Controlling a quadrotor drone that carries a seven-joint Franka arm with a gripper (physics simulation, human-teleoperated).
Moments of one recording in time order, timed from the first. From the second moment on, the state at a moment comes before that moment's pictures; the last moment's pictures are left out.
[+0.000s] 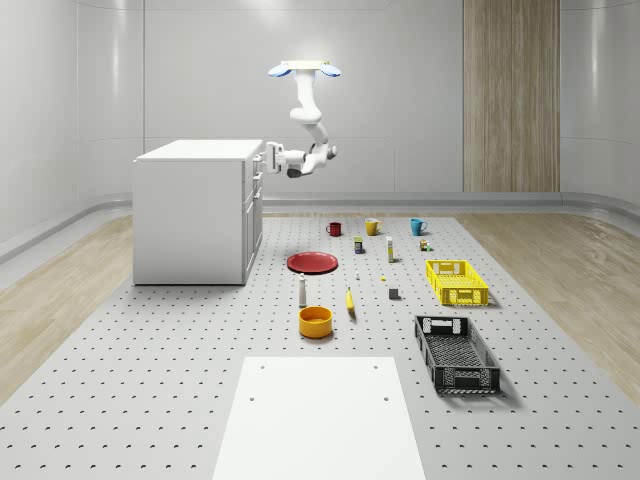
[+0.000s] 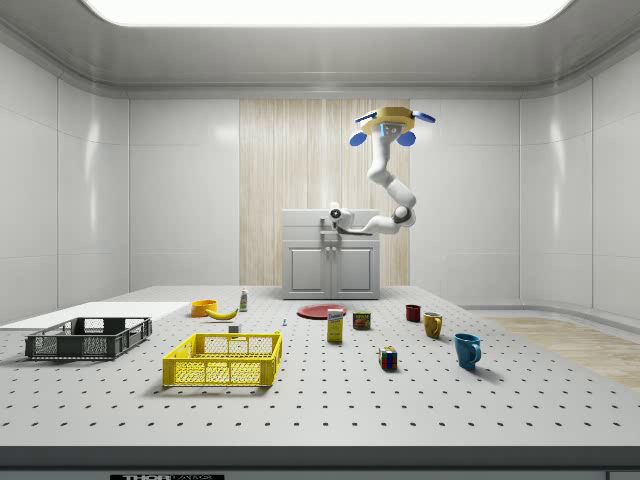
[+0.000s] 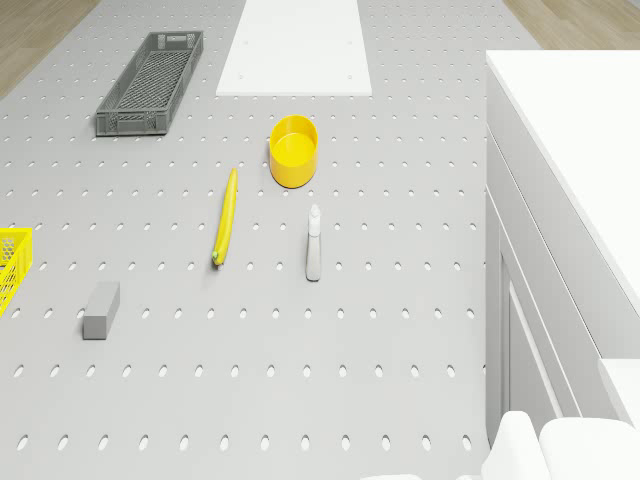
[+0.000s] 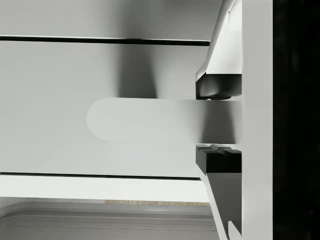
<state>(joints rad) 0.68 -0.80 -0.25 -2.59 1.53 2.10 0.50</state>
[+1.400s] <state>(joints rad) 0.64 -0.86 -0.30 -2.60 1.44 2.04 0.57</state>
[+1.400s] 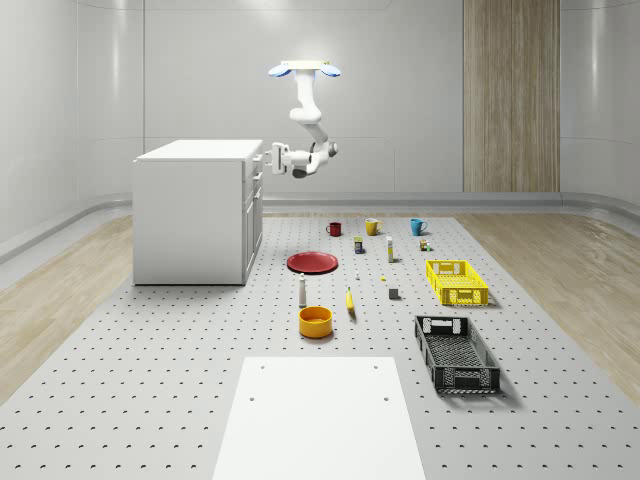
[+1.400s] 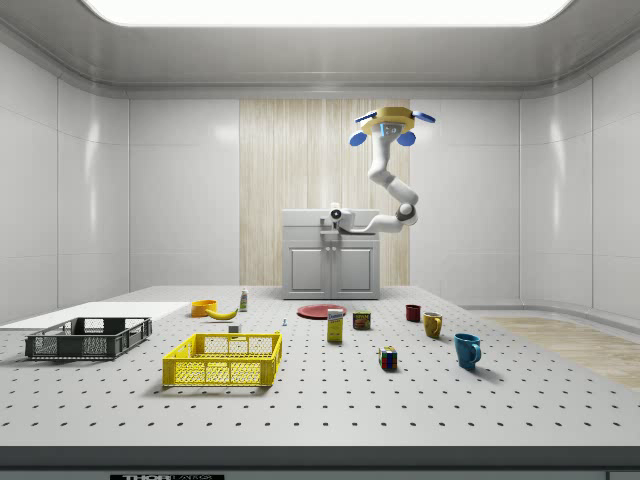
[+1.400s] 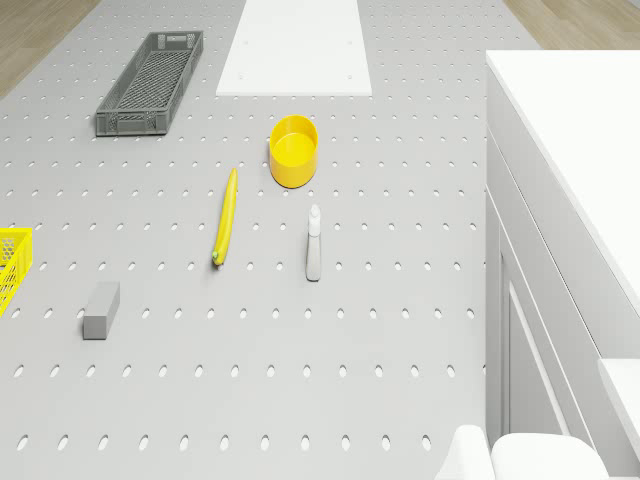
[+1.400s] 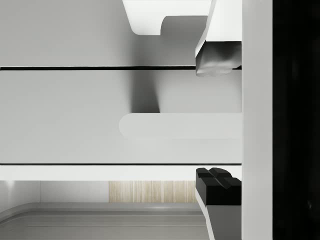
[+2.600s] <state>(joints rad) 0.62 -0.79 -0.21 -2.59 1.55 2.06 0.51</state>
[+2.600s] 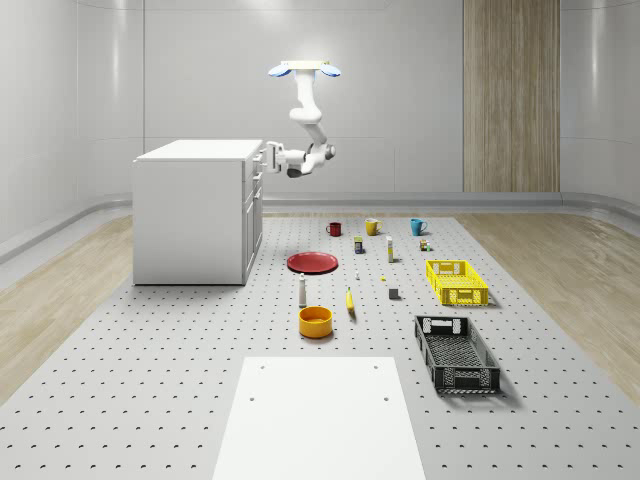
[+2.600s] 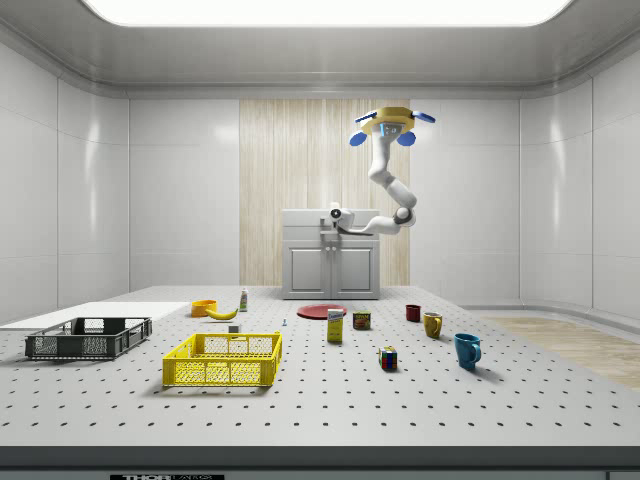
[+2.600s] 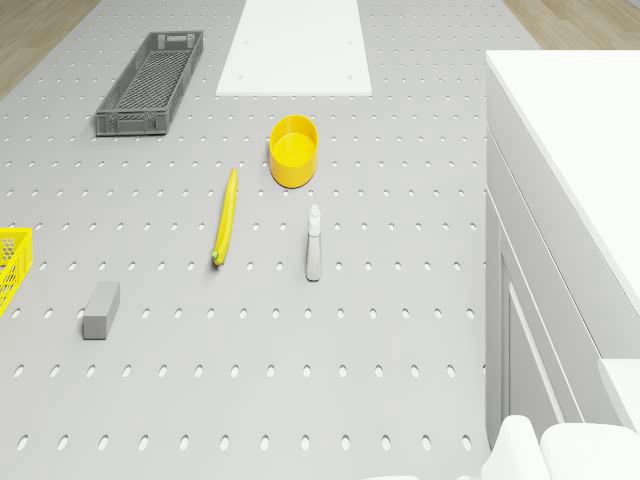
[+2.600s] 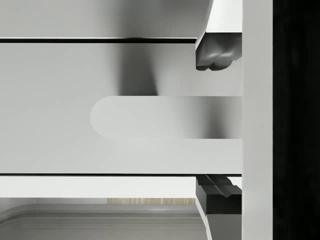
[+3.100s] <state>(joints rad) 0.59 -0.79 -0.19 -2.59 1.55 2.04 0.52</state>
